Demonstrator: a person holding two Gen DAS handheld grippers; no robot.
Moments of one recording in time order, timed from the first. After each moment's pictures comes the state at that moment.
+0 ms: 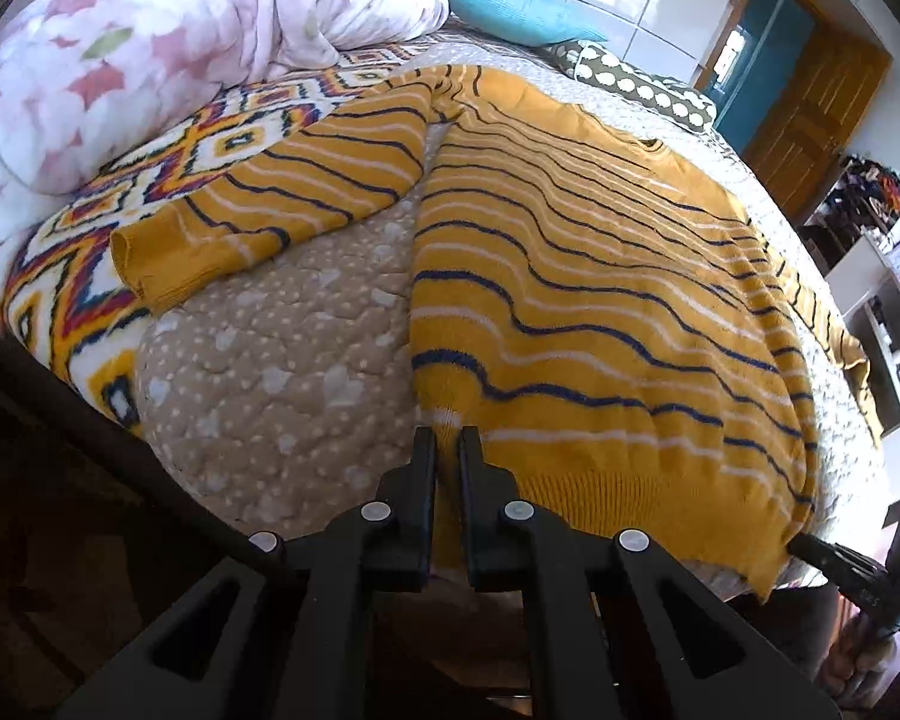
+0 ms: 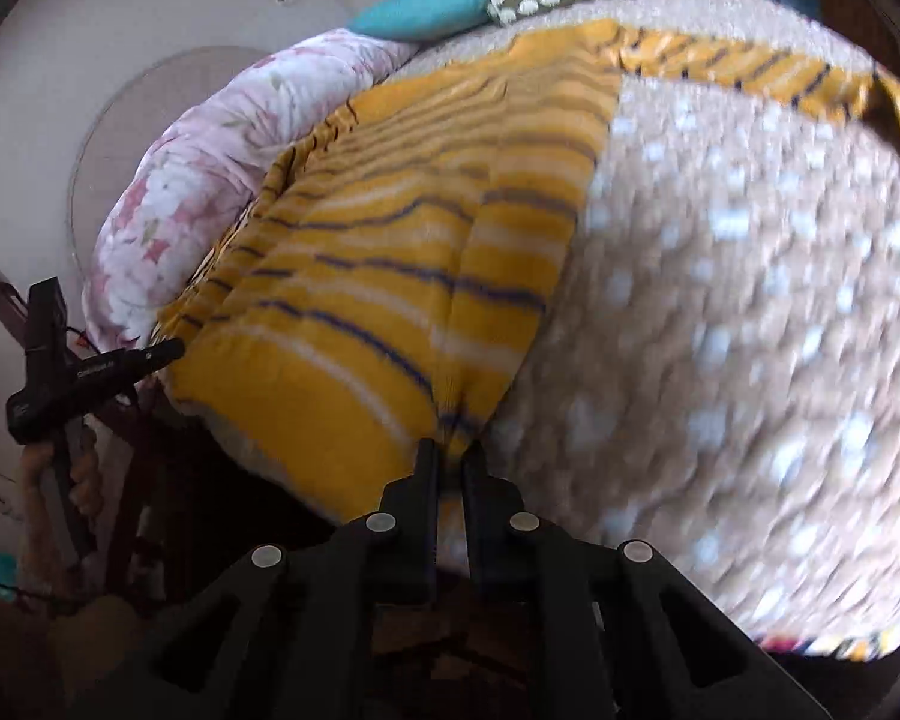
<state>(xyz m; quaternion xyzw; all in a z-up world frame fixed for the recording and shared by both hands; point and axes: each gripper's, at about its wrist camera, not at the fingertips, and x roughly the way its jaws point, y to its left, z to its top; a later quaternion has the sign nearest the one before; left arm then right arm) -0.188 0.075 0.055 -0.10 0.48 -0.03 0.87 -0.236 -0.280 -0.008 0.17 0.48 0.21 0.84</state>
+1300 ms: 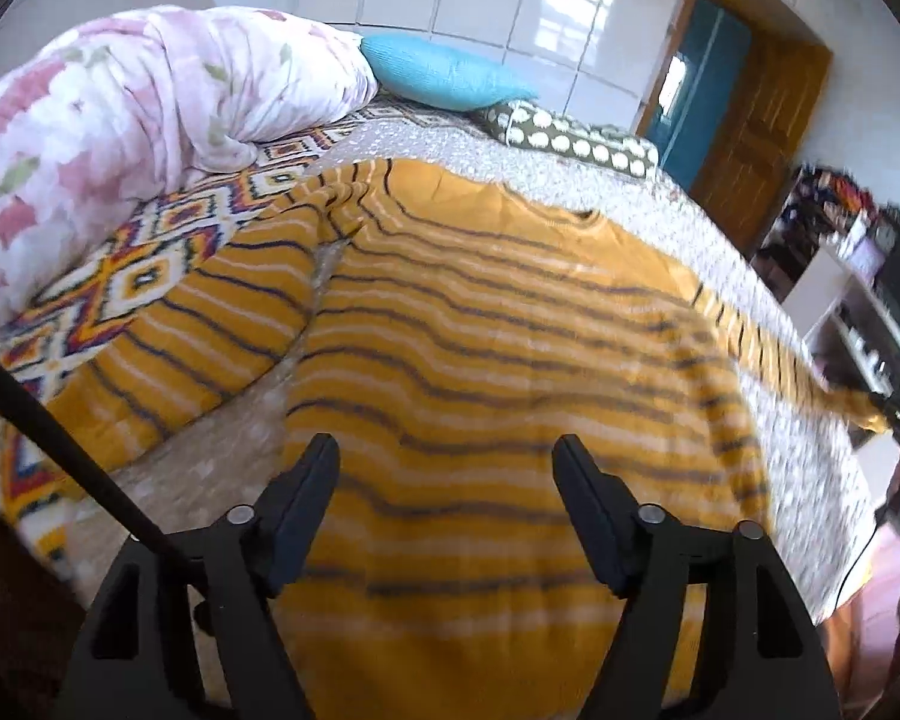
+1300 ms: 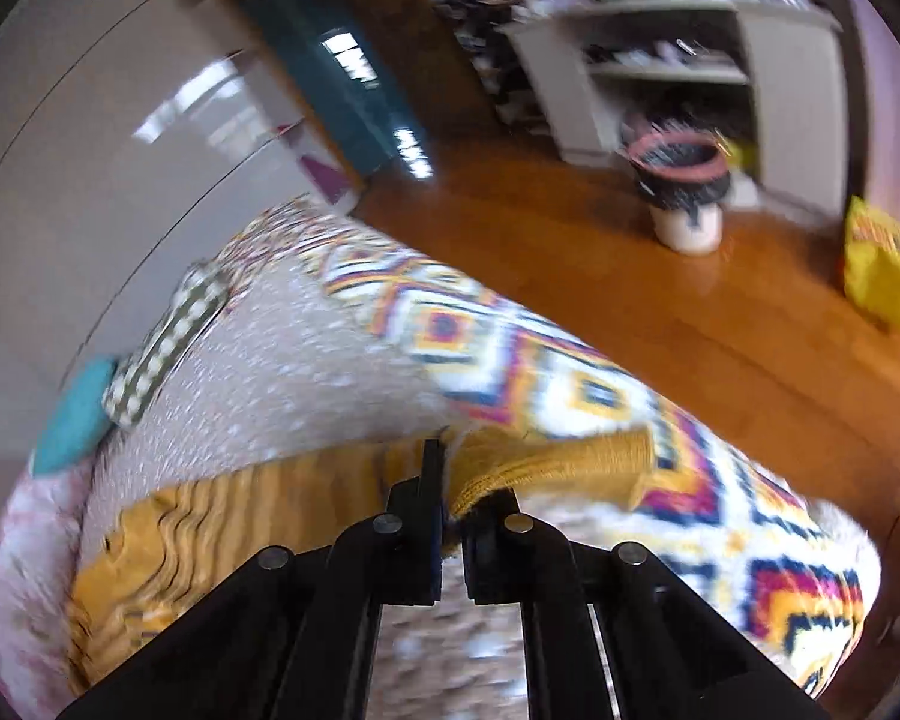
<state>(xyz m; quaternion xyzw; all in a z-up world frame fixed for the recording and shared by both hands) -0.117 0.024 0.089 -0.09 0.39 -0.08 0.91 -0.138 -0.579 0.085 0.31 0.29 -0.23 0.88</state>
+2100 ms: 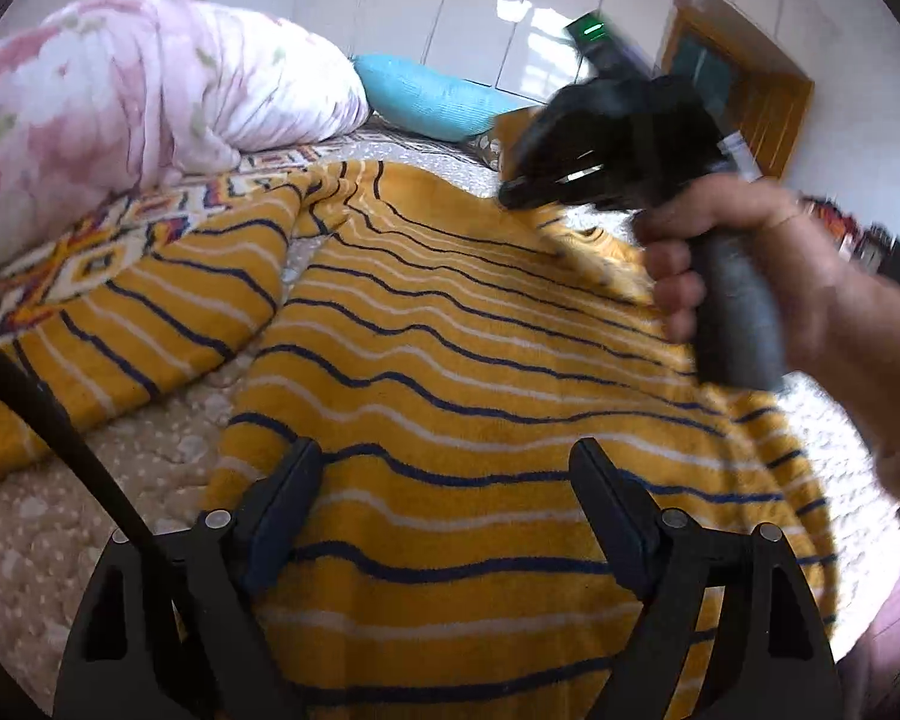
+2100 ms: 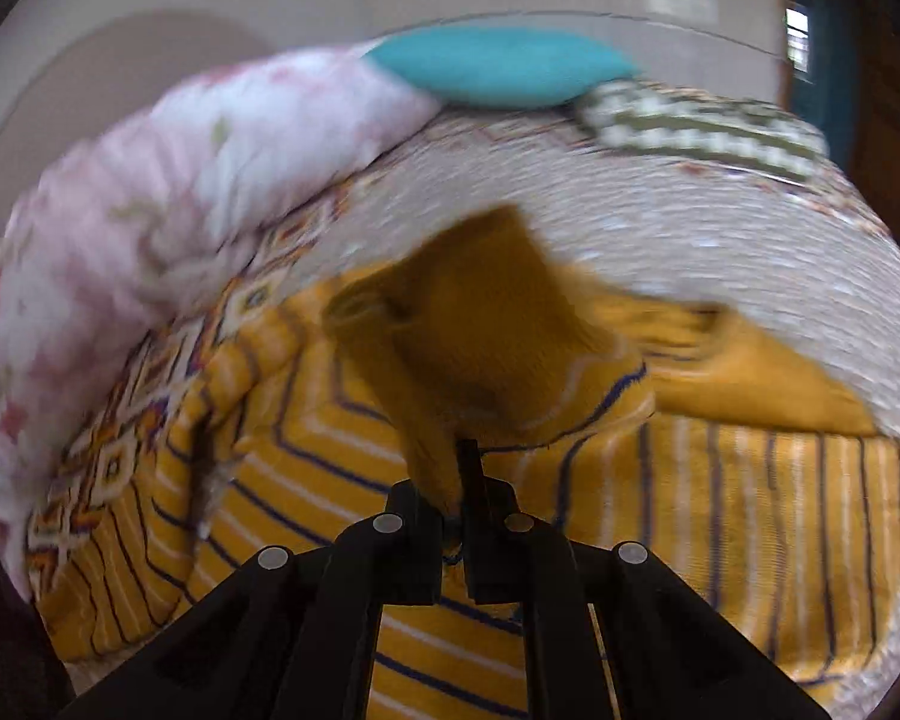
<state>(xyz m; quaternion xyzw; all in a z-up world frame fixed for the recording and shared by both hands) -0.100 0.030 0.028 -0.12 0.34 -0.10 0.93 0.132 -0.073 0.061 0.01 0.44 0.16 0.88</state>
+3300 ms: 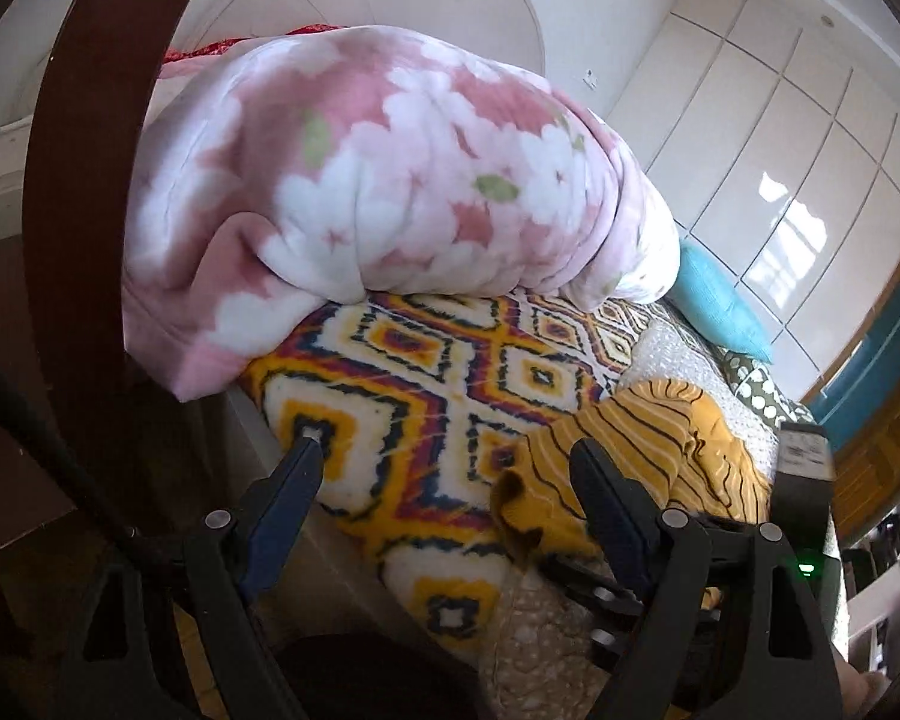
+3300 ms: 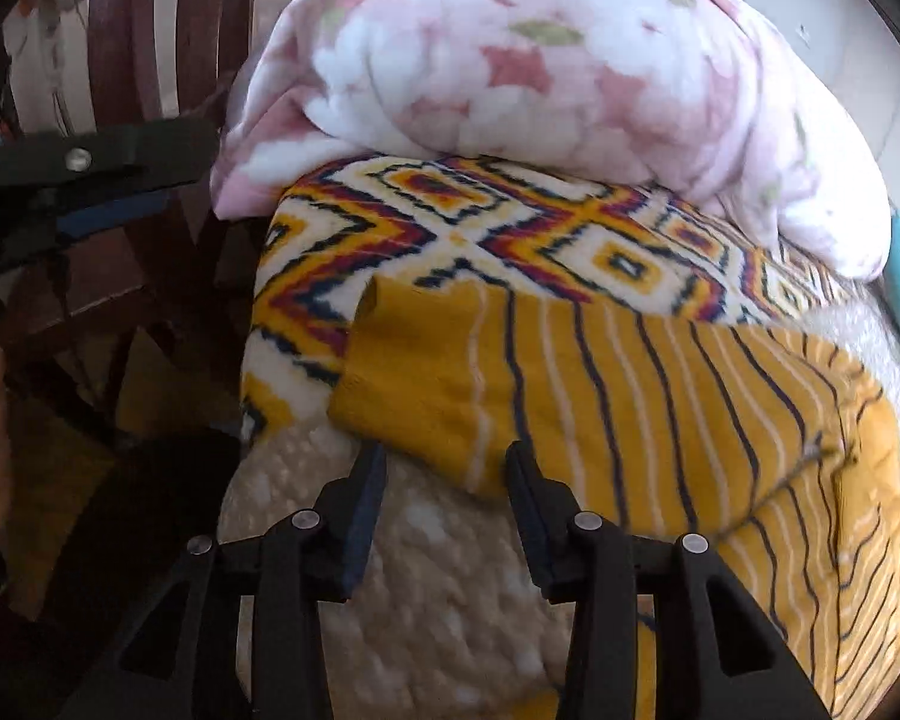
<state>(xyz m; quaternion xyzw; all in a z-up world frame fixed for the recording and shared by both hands) -0.219 0.264 0.084 -0.29 0.25 0.20 0.90 -0.087 0.175 0.024 -0.31 0.36 0.46 0.75</state>
